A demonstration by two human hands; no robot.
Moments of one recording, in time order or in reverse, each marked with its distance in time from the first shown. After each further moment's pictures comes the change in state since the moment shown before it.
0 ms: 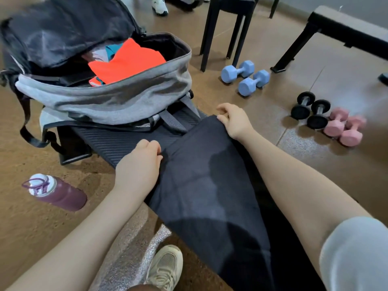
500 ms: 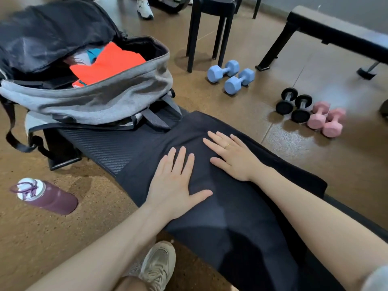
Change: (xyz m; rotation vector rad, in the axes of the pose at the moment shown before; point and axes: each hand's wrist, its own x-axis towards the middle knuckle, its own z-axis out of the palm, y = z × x) left_hand -0.047 0.055 0.053 0.128 -0.163 0.410; right_hand -0.115 0.046 -0.010 -0.472 -0.273 -0.371
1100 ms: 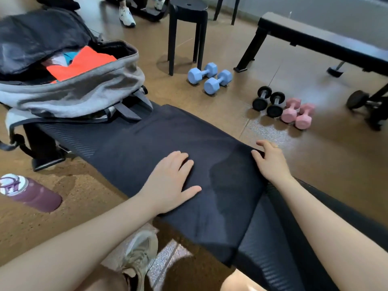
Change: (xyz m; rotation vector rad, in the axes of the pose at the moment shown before) left_hand -0.027 0.067 -0.020 -0.029 0.081 0.281; right_hand -0.144 0.068 0.006 0.425 0.378 0.768
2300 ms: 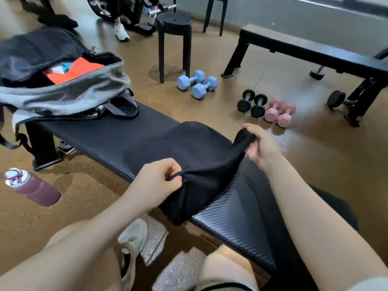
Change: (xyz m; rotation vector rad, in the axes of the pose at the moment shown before) left_hand -0.053 0.103 -0.059 -0.606 0.046 -0.320; right_hand -0.062 -0.004 -0.088 1.470 -0.100 0.329
